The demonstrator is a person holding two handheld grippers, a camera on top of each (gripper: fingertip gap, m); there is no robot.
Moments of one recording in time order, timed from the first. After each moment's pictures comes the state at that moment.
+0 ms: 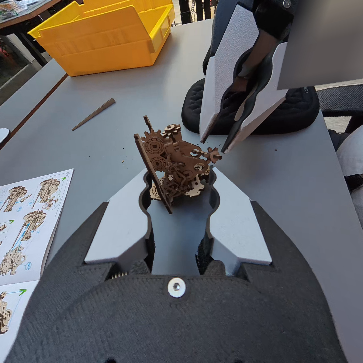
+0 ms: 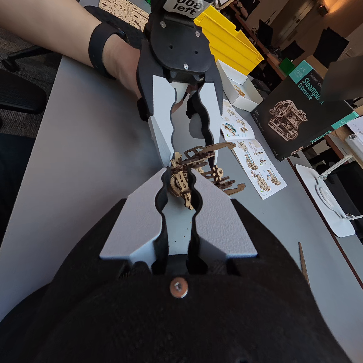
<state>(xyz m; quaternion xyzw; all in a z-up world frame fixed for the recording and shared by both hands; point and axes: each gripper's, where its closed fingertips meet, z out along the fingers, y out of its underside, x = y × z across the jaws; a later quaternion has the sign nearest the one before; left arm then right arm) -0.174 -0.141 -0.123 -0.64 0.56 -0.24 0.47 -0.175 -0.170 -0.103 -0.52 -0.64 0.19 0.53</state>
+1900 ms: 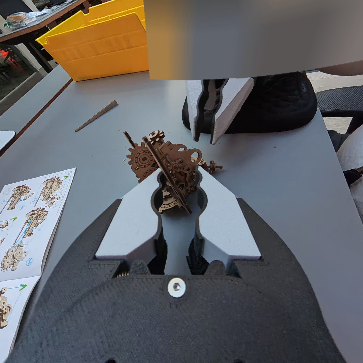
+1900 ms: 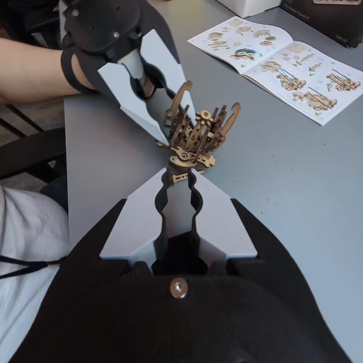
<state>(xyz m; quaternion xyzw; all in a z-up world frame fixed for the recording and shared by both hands) -0.179 -0.144 -0.123 -0.63 0.55 -0.25 0.48 -0.157 -0.154 -0.124 -0.70 -0.53 0.31 0.36</state>
